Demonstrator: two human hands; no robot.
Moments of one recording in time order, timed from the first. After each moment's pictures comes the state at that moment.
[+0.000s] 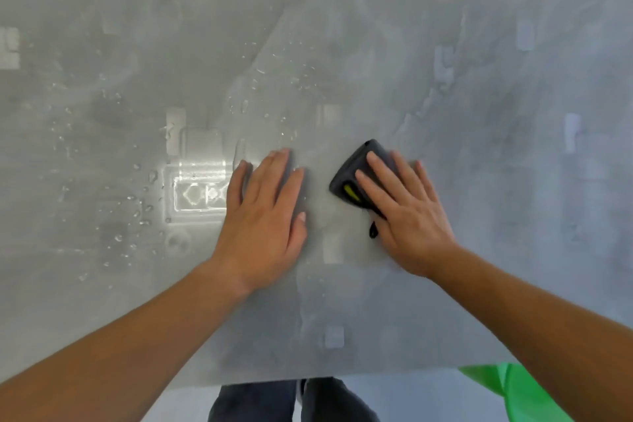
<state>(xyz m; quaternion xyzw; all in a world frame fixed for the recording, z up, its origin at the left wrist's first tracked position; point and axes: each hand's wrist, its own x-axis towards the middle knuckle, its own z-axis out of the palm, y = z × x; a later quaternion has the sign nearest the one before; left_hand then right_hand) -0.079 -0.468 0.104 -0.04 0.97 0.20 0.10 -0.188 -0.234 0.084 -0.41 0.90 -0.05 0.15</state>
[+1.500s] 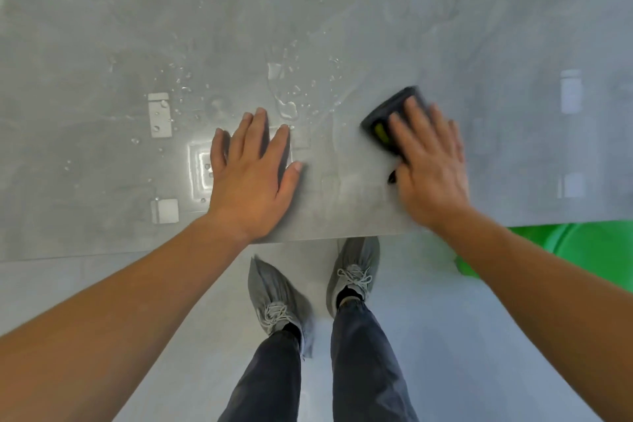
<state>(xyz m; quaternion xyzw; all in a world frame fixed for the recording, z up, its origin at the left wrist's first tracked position) 0.072 -0.466 0.104 -0.11 0.97 0.13 0.16 -0.035 -0.213 0.083 -0.24 0.95 -0.13 0.14</state>
